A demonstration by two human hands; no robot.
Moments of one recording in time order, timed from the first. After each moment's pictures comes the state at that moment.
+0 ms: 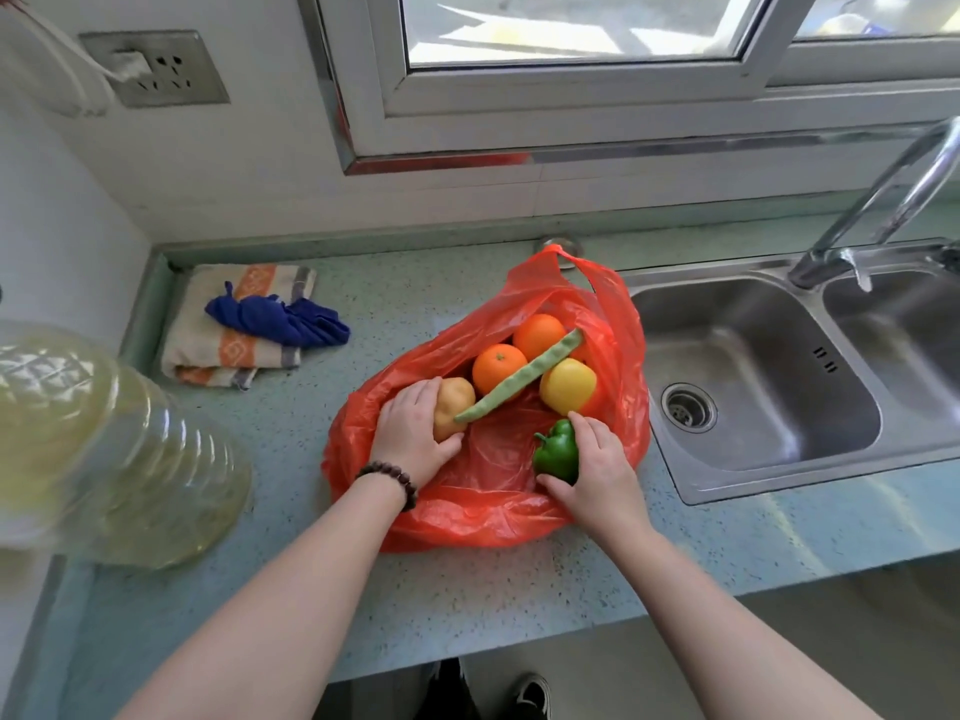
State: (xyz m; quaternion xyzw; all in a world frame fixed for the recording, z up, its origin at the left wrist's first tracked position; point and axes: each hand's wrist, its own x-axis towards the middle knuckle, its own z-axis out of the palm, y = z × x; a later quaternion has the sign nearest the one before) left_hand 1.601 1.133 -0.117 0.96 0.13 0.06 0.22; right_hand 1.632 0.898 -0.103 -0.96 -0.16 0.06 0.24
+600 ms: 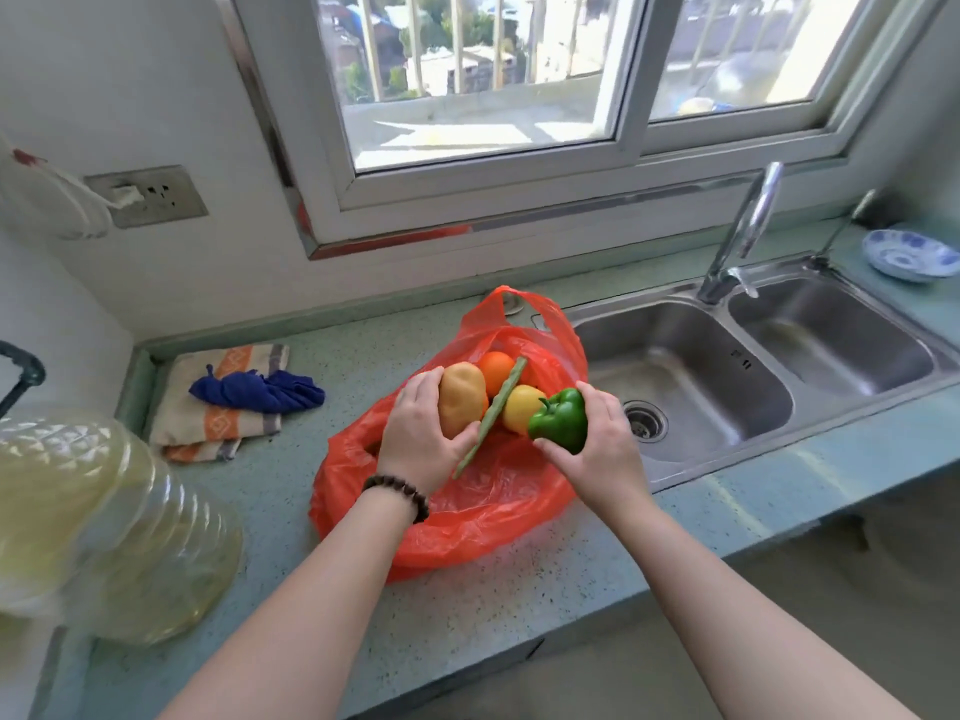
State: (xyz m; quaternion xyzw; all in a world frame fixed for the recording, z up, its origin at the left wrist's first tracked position) left_hand 1.592 1.084 -0.020 0.93 0.05 0.19 0.31; right_hand 1.618 0.874 -0.026 -0.92 -0.09 -0.09 0.37
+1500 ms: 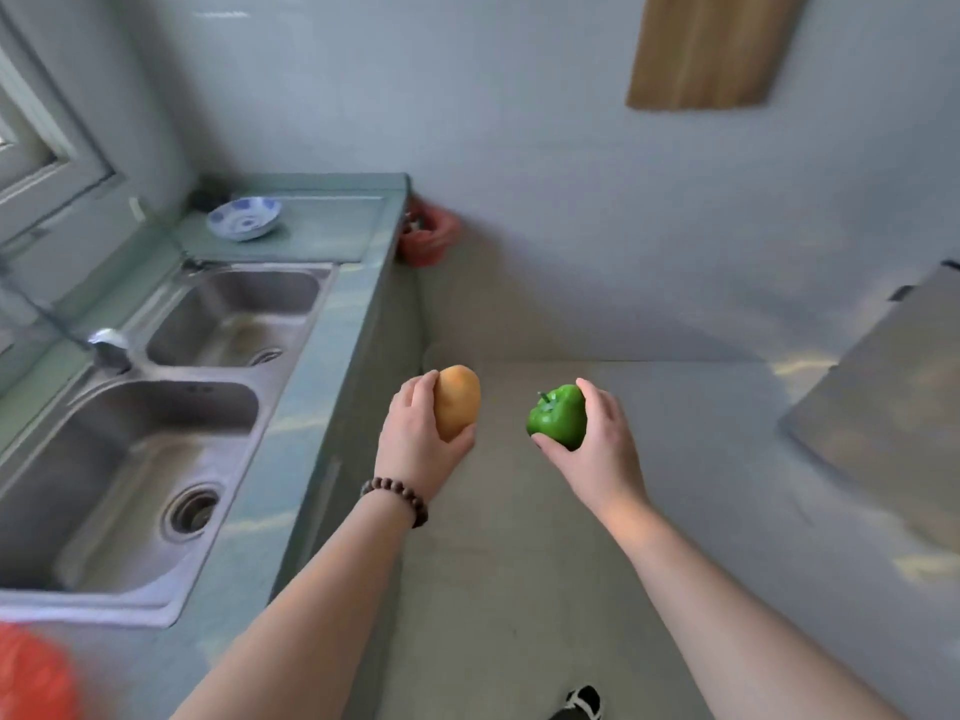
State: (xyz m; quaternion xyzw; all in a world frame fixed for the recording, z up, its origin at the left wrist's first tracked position) left_hand 1.513 0.585 -0.017 0.81 -0.47 -0.04 0.35; right_hand 1.333 0.485 -0.034 -0.79 0.46 -0.32 0.27
